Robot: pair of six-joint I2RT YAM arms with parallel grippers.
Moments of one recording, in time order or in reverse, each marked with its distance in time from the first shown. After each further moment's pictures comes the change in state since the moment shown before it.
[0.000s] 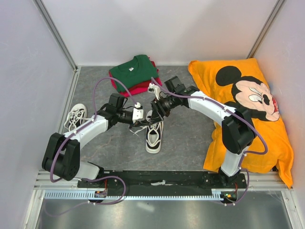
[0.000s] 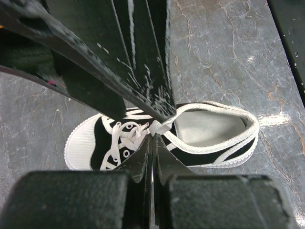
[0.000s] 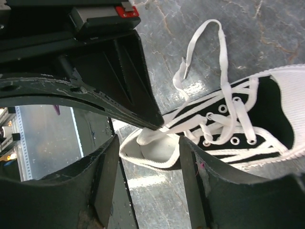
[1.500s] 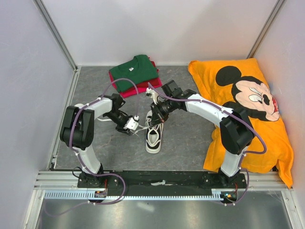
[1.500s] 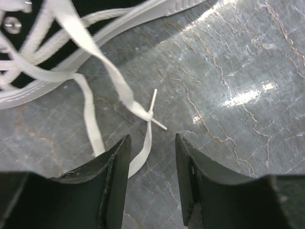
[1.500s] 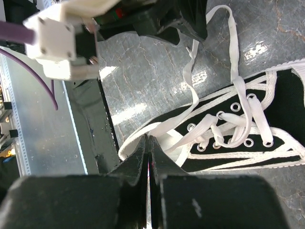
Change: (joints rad) left arm 0.163 0.402 0.290 -0.792 -0.313 0.966; right arm 0.051 0.003 -0.043 0.028 0.031 0.022
